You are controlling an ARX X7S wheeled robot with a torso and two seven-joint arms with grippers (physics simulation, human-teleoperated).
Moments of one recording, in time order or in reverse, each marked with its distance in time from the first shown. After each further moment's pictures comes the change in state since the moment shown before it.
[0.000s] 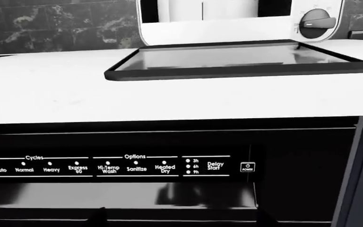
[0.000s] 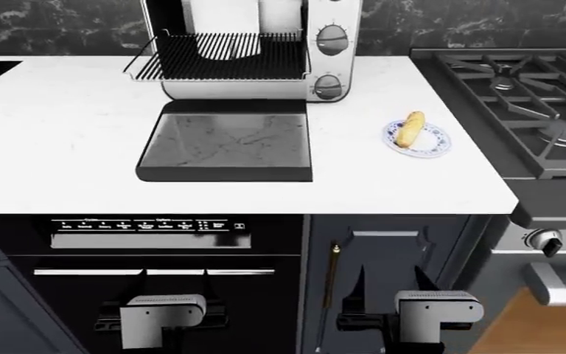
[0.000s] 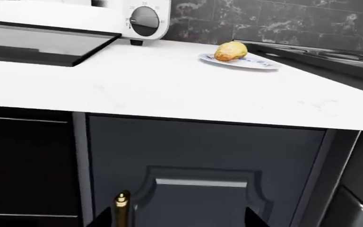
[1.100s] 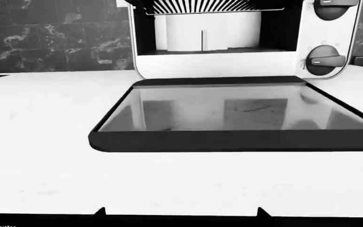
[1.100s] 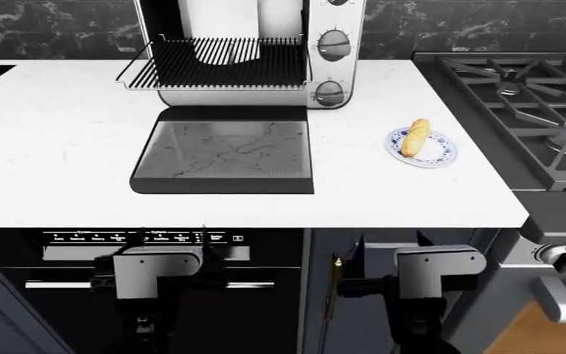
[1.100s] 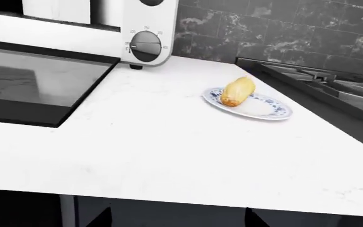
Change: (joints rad) left arm -0.151 -0.061 0.042 0.173 -0.098 -0.280 -0.058; right arm 0.134 0.061 -0.056 -0.221 0.044 0.353 0.044
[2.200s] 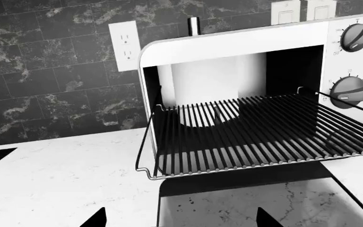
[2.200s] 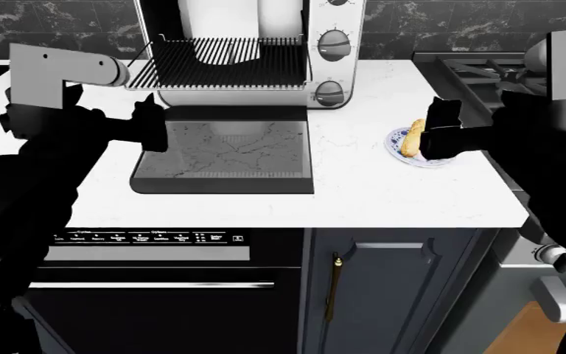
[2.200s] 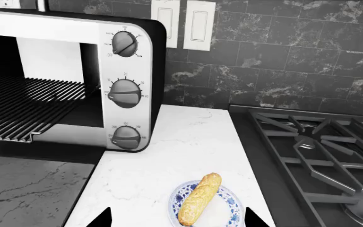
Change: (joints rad) left arm -0.767 -0.239 -0.105 0.106 -0.277 -0.866 0.134; right arm 0.862 0.297 0.286 -0.194 0.763 1.104 0.120
